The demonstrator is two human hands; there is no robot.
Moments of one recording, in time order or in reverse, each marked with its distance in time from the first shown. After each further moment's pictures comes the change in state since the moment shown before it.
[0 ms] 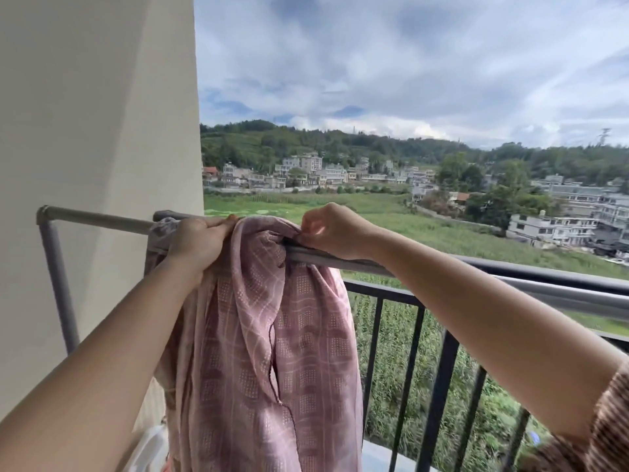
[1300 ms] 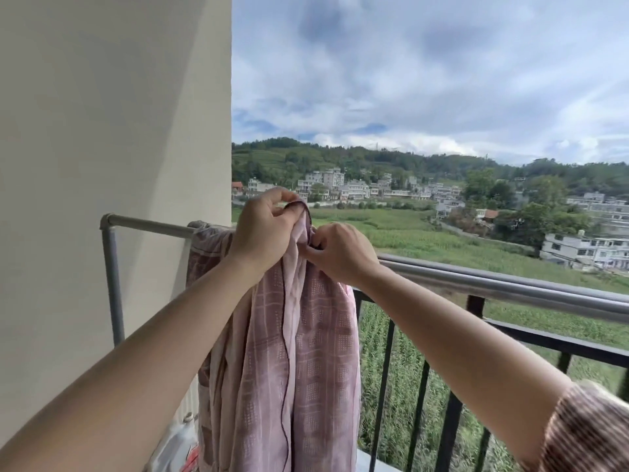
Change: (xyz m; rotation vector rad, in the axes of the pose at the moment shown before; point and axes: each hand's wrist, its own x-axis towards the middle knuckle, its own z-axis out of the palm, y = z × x) left_hand -0.072 0.061 -0.006 -0.153 -0.085 0.396; right_hand -0.026 -0.025 0.027 -0.121 0.371 0.020
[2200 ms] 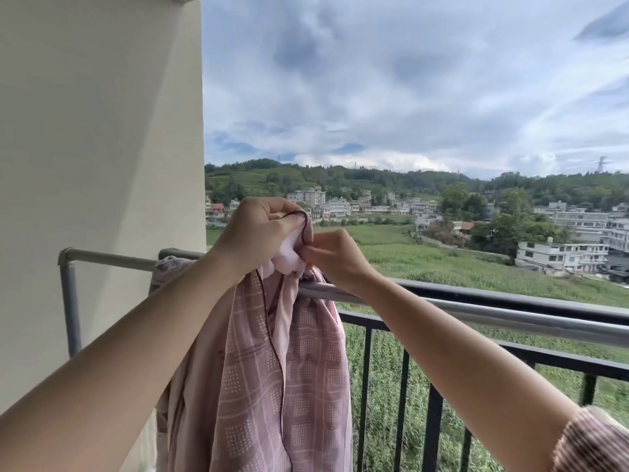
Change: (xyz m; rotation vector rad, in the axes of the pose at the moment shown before) left_hand 0.011 0.057 0.029 0.065 -0.189 0.066; right_hand -0.004 0.034 -0.054 0.557 0.005 0.056
